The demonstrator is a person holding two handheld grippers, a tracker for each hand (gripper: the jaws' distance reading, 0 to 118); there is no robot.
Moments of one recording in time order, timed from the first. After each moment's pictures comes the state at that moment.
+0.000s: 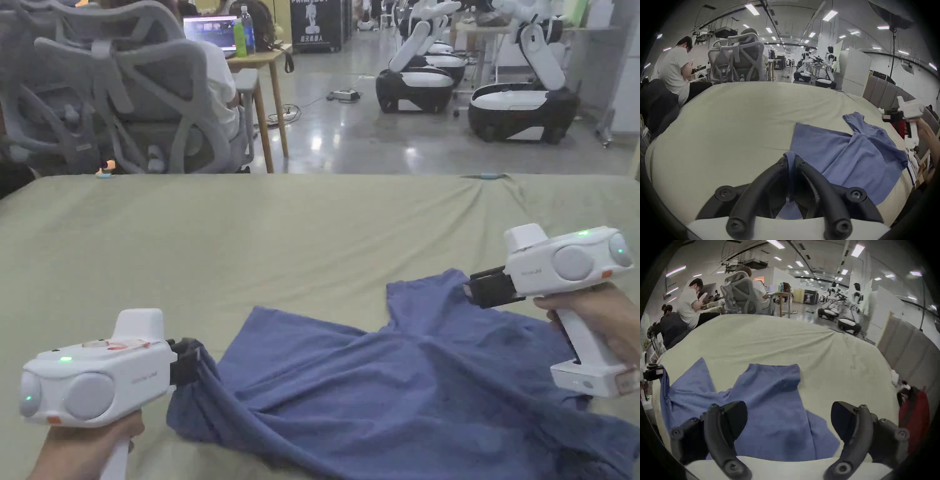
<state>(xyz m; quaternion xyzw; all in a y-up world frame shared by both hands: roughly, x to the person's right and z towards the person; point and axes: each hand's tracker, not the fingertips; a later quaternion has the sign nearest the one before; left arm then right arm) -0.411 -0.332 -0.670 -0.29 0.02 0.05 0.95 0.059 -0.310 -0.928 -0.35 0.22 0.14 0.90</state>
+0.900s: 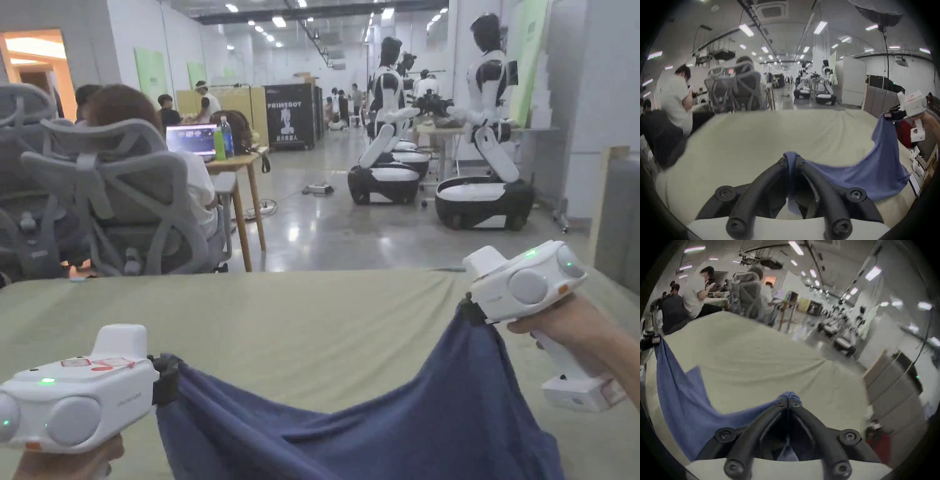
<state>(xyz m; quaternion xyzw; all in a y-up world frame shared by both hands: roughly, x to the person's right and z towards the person) -0.399 -0.211 -0.730 -0.19 0.03 -0.02 0.98 0.061 -0.172 -0.935 -0.25 0.18 0.25 0.92</state>
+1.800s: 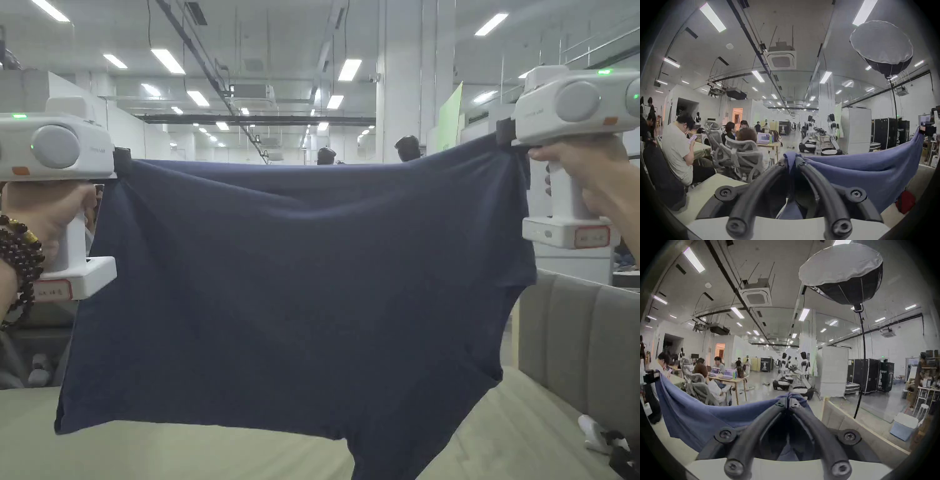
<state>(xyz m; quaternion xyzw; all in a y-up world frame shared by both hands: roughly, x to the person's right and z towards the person) -0.399 0.102 -0.867 0.04 0.07 0.01 1.00 0.153 0.147 -0.897 0.01 0.02 0.03 1.00</state>
